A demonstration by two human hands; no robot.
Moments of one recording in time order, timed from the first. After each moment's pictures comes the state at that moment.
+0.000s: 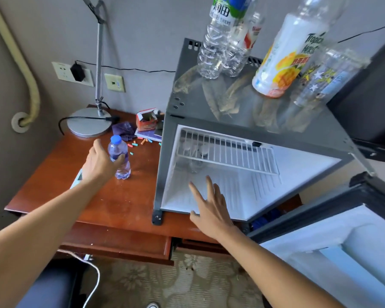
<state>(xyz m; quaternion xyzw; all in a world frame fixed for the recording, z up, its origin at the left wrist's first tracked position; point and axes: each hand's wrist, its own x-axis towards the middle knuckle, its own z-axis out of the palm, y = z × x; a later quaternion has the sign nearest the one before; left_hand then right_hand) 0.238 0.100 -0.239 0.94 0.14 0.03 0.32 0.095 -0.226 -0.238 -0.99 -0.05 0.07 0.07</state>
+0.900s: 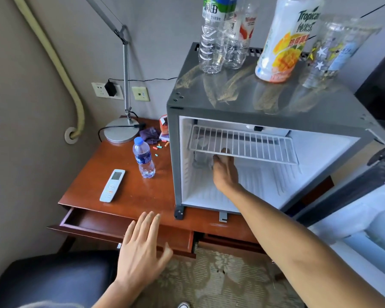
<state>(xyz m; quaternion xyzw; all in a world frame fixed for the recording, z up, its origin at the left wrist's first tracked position) -0.022 0.027 -0.275 0.98 -0.09 0.12 0.13 0.198 -0.234 -0.244 -1.00 -0.01 -0.06 0.05</state>
